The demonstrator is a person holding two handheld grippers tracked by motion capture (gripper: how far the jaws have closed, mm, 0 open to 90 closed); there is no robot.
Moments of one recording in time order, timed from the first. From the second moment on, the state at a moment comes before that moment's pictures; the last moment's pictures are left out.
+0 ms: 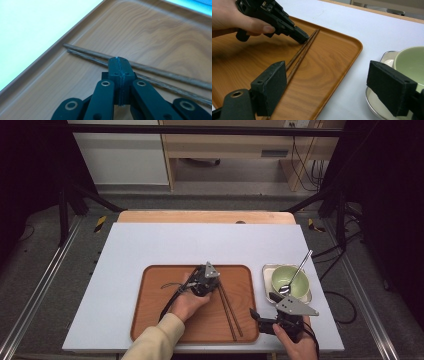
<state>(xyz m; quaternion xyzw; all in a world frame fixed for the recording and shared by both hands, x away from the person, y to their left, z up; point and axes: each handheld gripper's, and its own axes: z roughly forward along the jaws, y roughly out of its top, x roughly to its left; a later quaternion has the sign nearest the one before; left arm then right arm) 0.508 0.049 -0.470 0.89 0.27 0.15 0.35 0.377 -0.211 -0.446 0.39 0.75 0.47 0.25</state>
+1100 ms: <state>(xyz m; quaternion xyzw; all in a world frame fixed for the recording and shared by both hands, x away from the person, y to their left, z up) 0.493 0.010 -0.470 0.90 0.20 0.11 0.37 0.377 -0.213 -0.446 0.39 0.75 0.47 0.24</state>
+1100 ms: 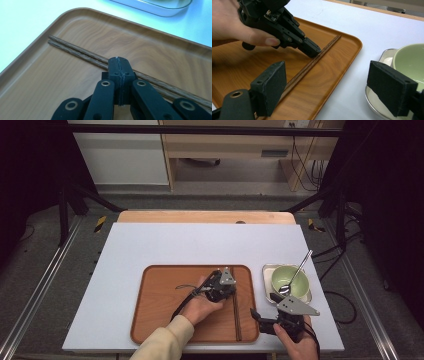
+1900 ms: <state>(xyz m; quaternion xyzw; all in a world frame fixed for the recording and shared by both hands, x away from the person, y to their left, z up) 0.480 0.010 -0.464 0.90 0.18 0.10 0.37 0.376 -0.214 -0.445 0.40 0.75 0.47 0.24</state>
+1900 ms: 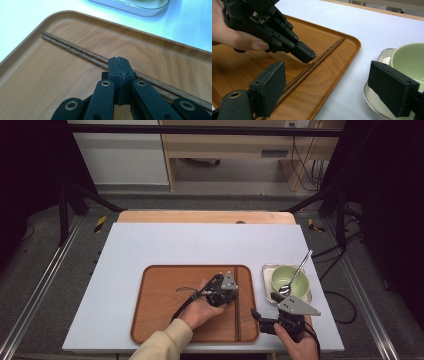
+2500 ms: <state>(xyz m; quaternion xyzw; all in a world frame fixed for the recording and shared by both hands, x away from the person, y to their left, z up) 0.454 0.090 -0.450 0.86 0.22 0.14 0.43 0.368 -0.230 -0.436 0.41 0.71 0.49 0.30</state>
